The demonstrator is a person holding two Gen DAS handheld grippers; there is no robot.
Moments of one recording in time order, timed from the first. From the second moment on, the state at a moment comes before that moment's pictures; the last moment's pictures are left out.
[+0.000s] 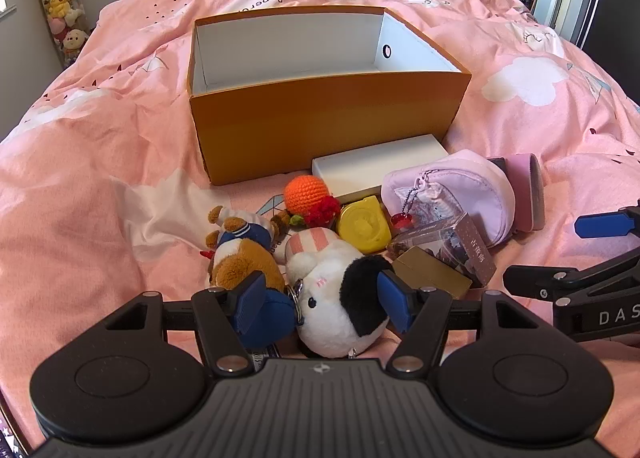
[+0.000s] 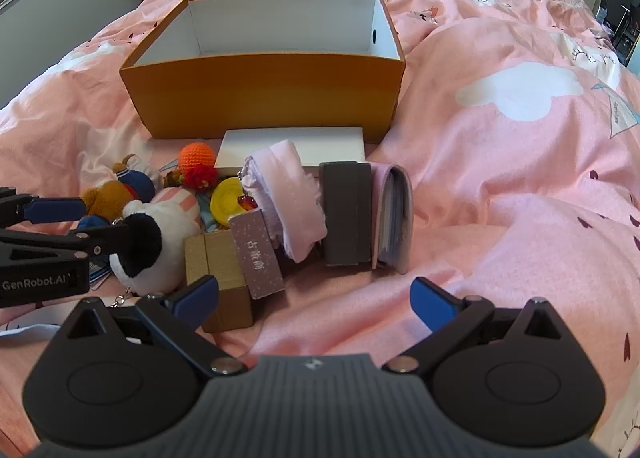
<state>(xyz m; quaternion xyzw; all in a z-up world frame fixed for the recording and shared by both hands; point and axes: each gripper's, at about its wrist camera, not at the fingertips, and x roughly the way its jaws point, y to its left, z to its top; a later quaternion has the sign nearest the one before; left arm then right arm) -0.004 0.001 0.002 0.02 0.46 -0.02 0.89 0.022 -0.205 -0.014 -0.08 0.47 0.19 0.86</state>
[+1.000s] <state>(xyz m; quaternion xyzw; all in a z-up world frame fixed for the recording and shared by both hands) 0.141 -0.021 -0.001 -0.17 0.56 -0.10 0.80 0.166 -0.221 0.008 -0.06 0.54 0.22 0.81</state>
